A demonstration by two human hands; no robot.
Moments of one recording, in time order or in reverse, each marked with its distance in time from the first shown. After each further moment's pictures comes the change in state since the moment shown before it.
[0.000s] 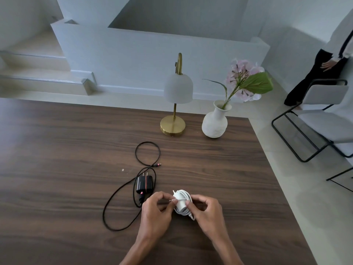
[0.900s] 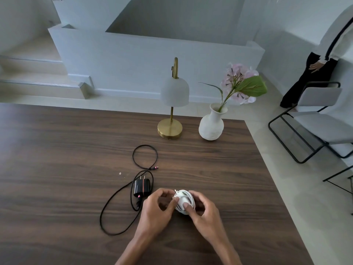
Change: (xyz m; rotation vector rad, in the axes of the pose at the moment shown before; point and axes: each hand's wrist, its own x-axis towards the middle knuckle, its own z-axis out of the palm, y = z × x) left_hand 0.012 0.004 0.000 0.017 -0.090 0.019; right_hand -0.008 -0.010 -0.007 0.010 -0.011 -0.031
